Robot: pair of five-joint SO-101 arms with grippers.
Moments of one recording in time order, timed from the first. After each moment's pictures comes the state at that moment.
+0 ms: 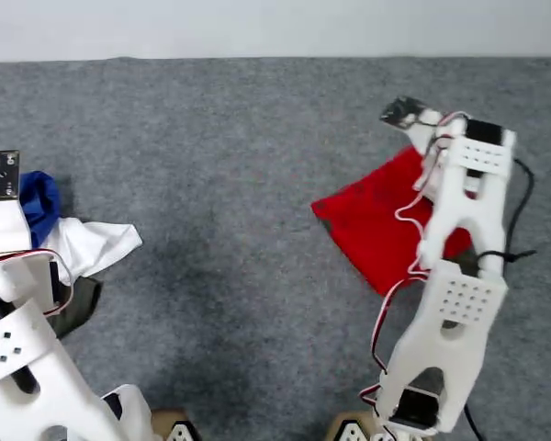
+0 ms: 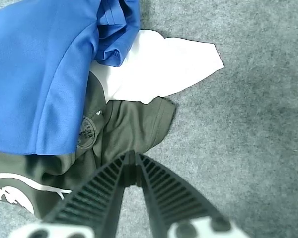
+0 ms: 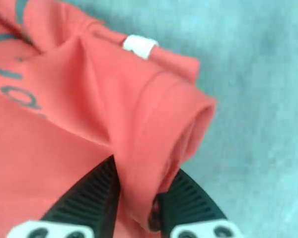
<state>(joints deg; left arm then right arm) -35.8 -41.9 19.9 99.2 -14.1 10.0 45.5 -40.5 74.6 64.3</state>
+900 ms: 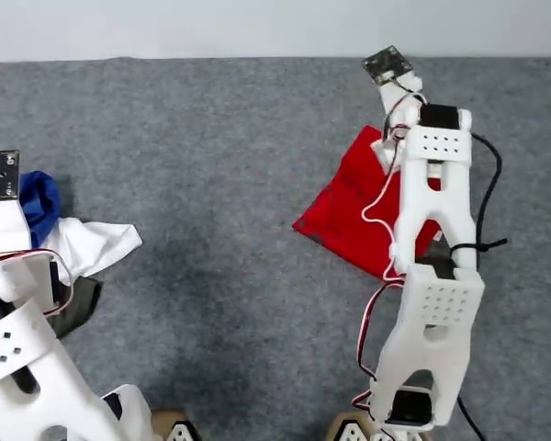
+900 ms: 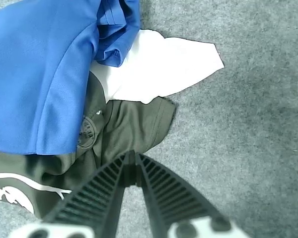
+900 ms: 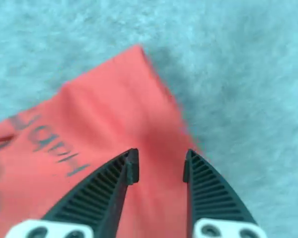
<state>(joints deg) -35.8 -41.9 19.9 99.2 -14.1 1.8 39.1 -40.7 75.6 29.6</state>
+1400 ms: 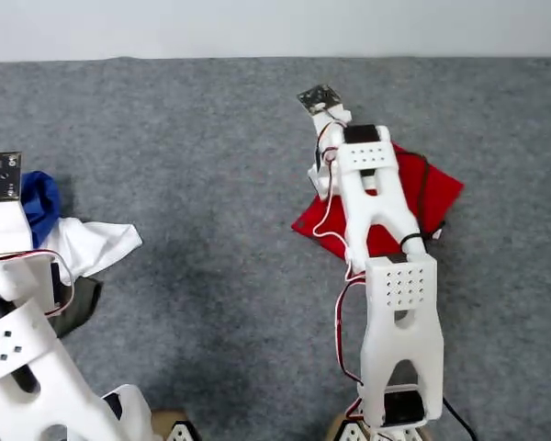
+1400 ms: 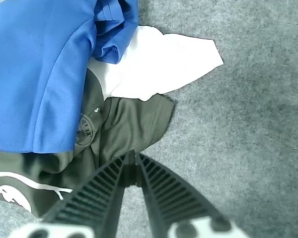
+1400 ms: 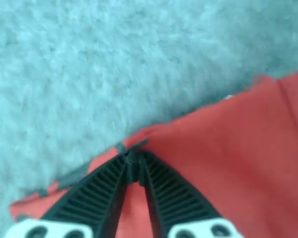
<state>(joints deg) -35.8 -41.9 20.7 99.2 -14.1 -10.1 52.0 -40.8 70.6 18.4</state>
